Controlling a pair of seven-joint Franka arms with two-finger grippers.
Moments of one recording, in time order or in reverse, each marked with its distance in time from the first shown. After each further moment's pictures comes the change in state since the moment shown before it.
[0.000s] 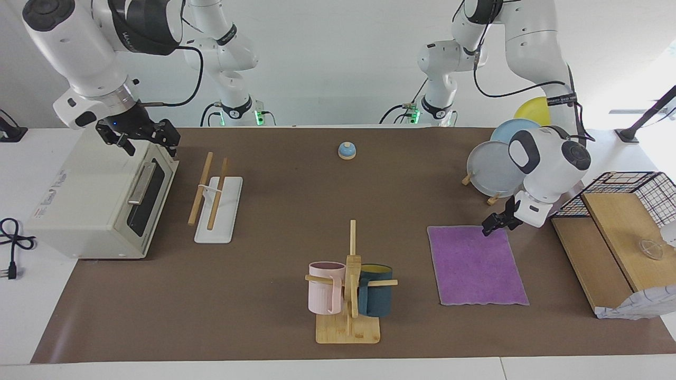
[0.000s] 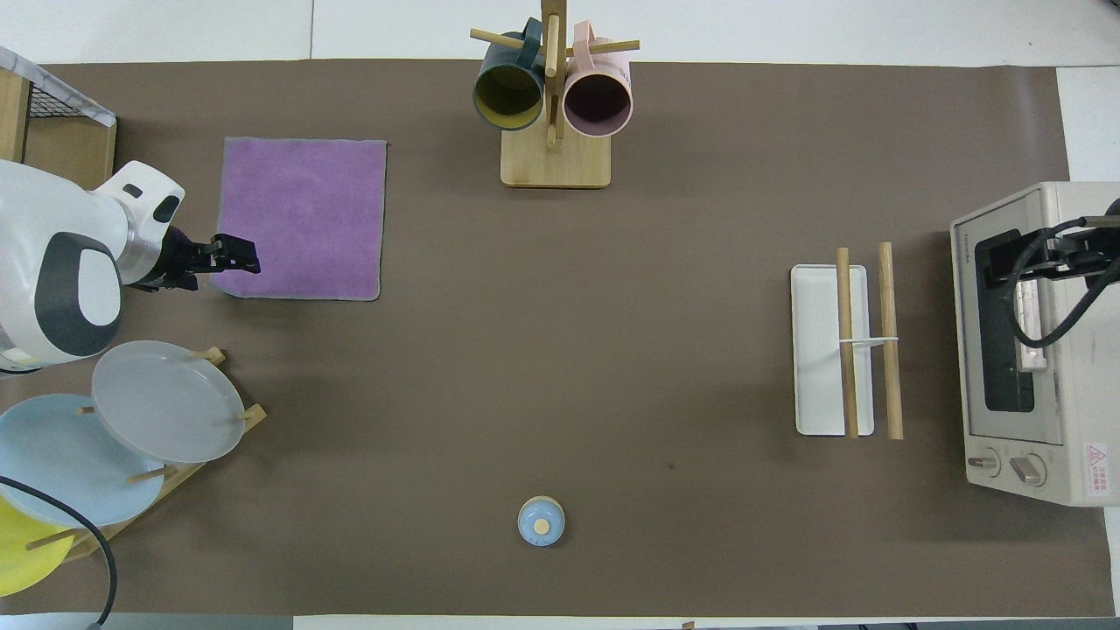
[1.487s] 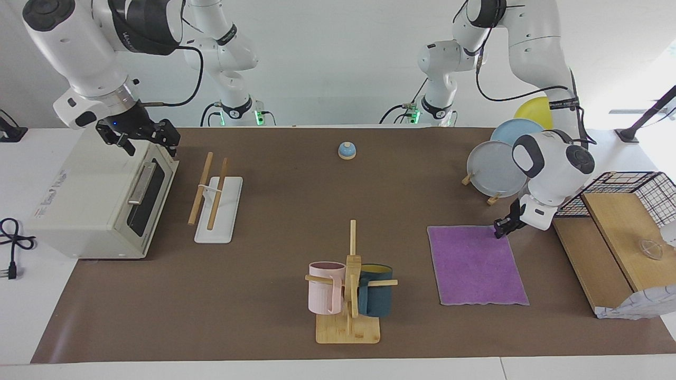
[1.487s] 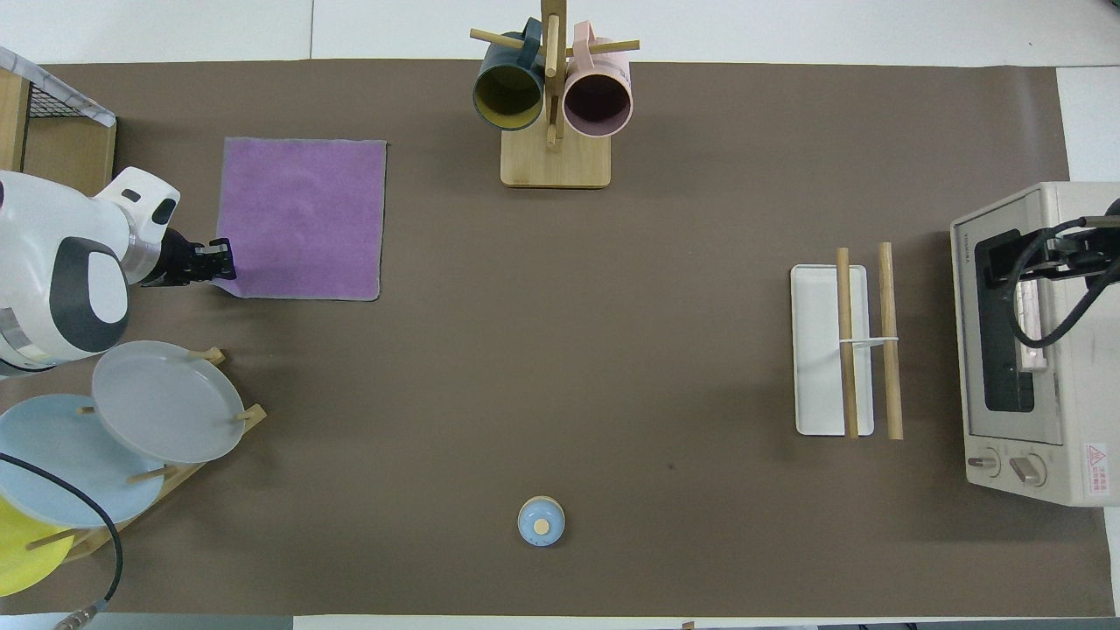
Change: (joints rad) left arm 0.026 0.013 0.002 0.001 -0.001 0.008 0.000; right arm 0.000 0.000 0.000 0.000 0.000 0.000 0.000
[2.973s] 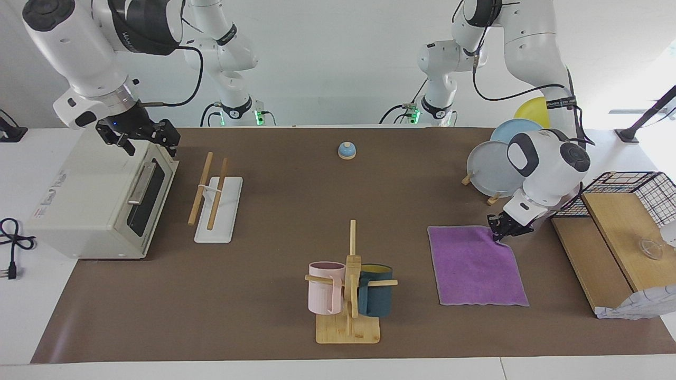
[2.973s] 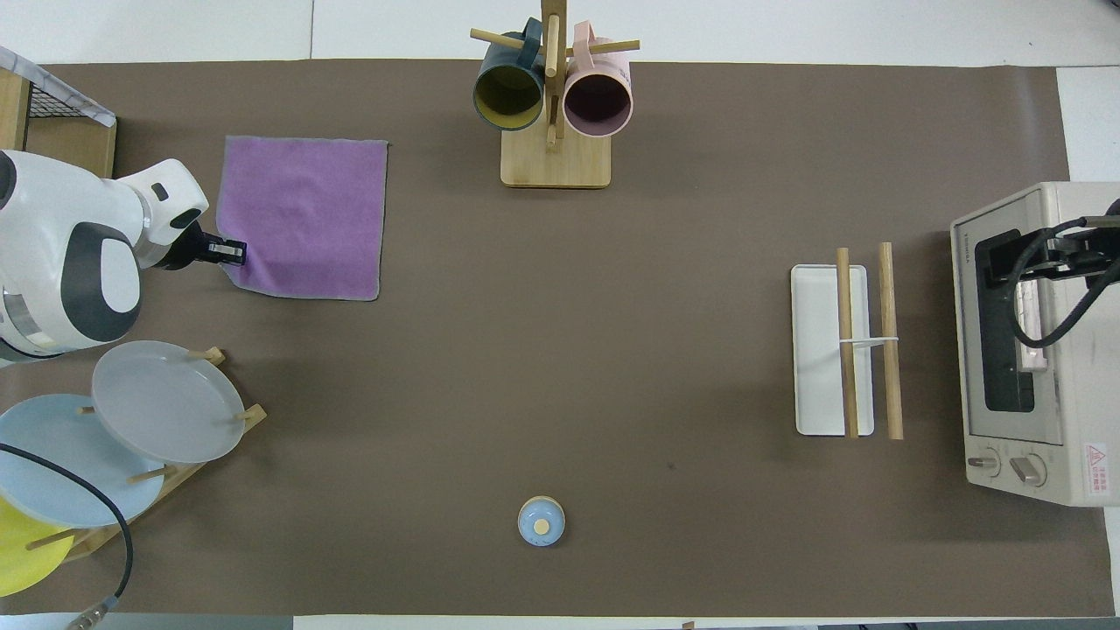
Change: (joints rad) left arm -0.040 -0.011 -0.009 0.049 0.001 -0.038 0.399; right arm 0.000 0.000 0.000 0.000 0.000 0.000 0.000
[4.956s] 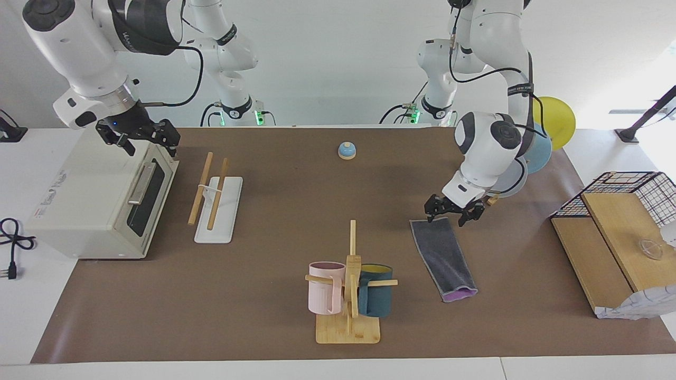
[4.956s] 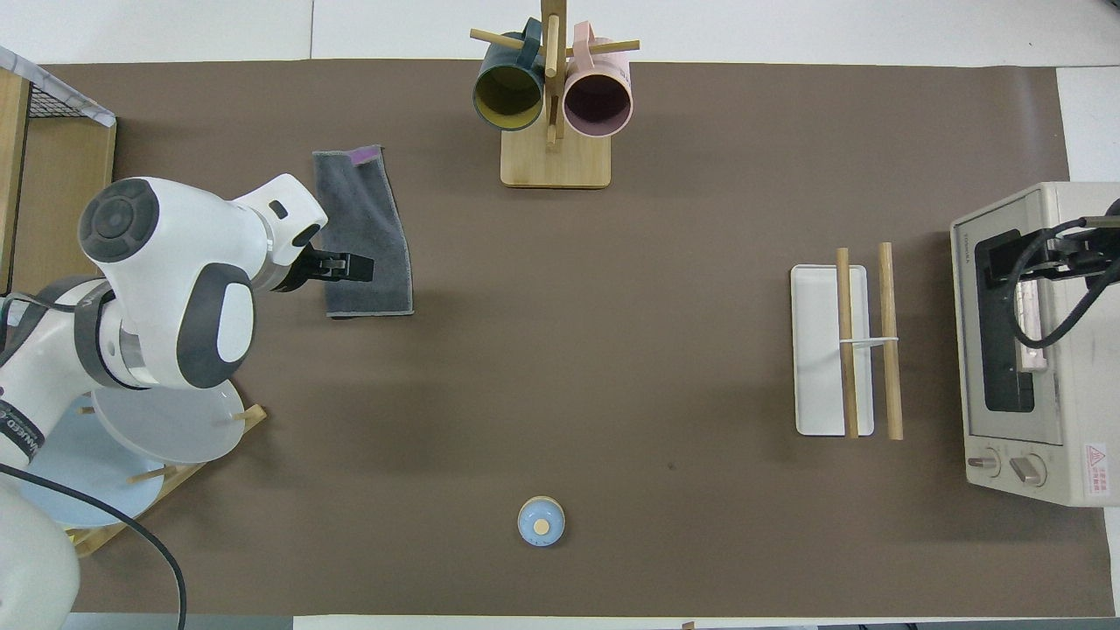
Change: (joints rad) left arm -0.224 -0.118 0.002 -0.113 -0.047 0.055 -0.314; right arm 0.000 0.000 0.000 0.000 0.000 0.000 0.000
